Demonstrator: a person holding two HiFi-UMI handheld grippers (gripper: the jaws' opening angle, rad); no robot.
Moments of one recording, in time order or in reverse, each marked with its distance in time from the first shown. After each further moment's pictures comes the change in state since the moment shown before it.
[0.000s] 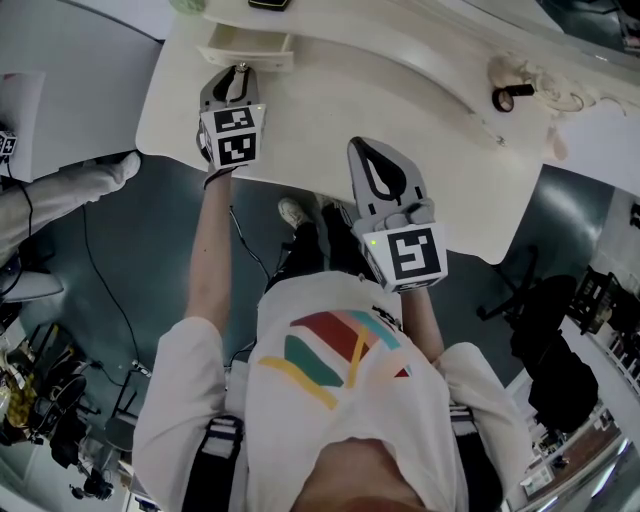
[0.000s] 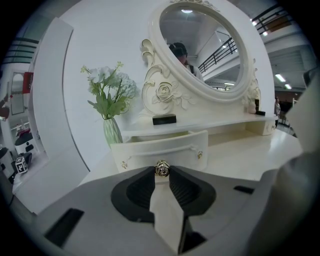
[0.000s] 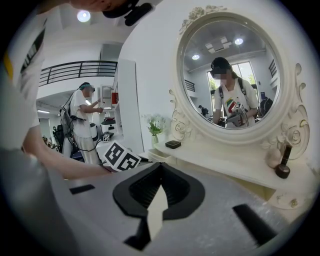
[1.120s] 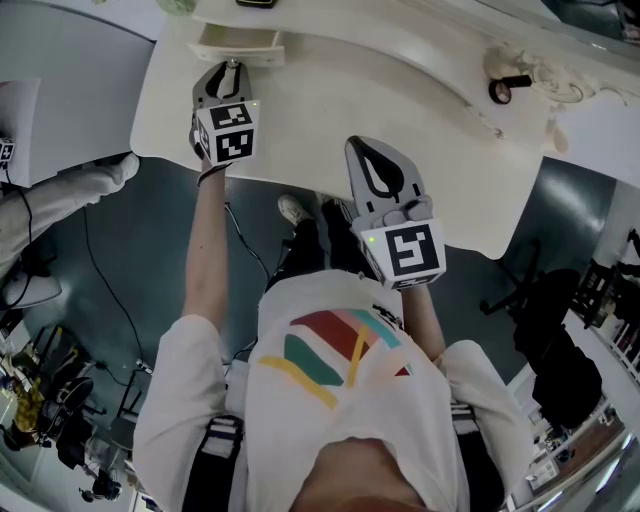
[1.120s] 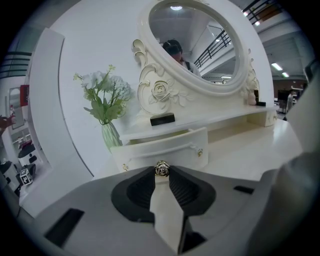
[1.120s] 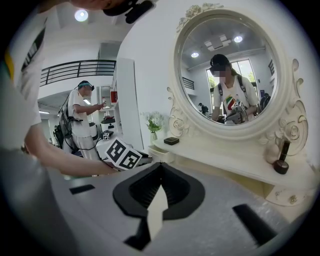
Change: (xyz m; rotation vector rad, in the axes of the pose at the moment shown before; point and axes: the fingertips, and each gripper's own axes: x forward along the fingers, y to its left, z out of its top) left arm 0.005 0.000 0.004 0.079 0.009 0.033; right arm -0.003 -0.005 -0.012 0.029 0.022 0.002
